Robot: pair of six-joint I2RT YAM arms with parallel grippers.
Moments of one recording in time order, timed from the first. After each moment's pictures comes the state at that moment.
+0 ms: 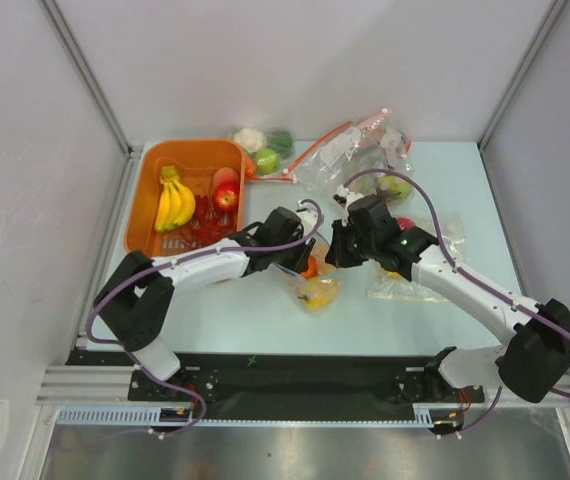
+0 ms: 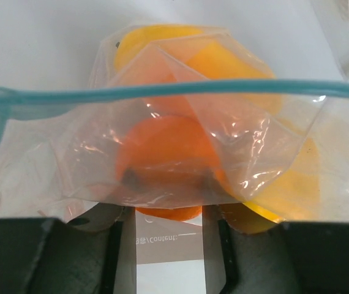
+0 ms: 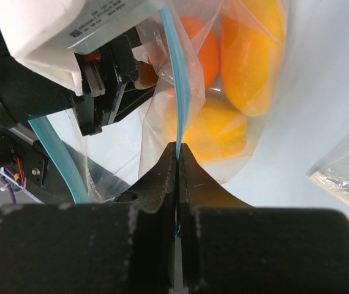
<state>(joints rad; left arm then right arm) -0.78 1.66 1.05 -0.22 0.06 -0.10 0.69 1.31 1.06 -0.51 -0.10 0.47</state>
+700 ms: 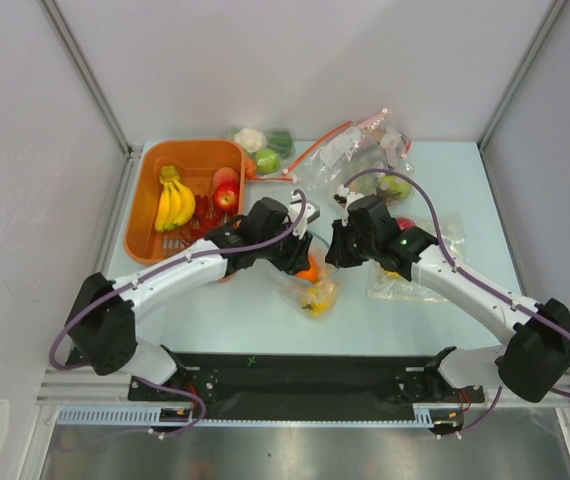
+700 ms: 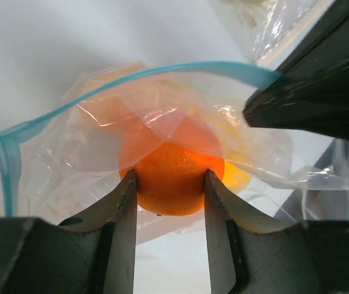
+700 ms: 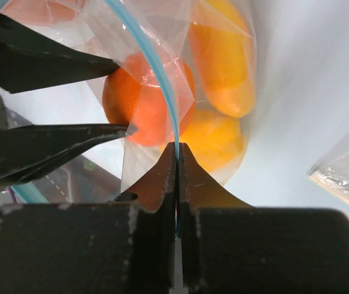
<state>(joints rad) -0.78 1.48 1.09 -0.37 0.20 -0.10 0.69 1.31 1.06 -0.51 -0.09 0.47</state>
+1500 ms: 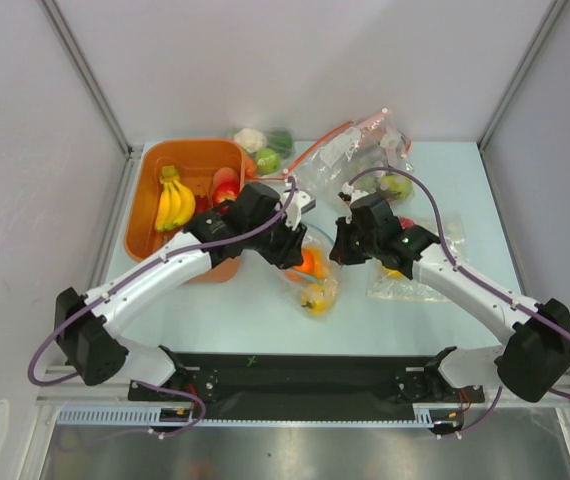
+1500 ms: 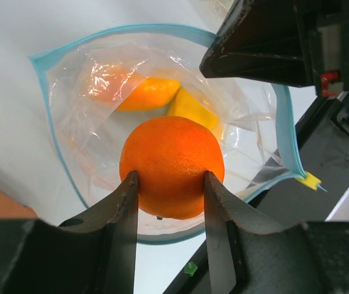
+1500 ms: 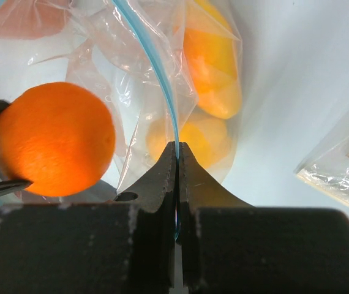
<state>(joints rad) -0.78 1.41 1.29 -0.66 0.22 -0.07 0.67 1.31 1.06 -0.51 -0.06 0.48</state>
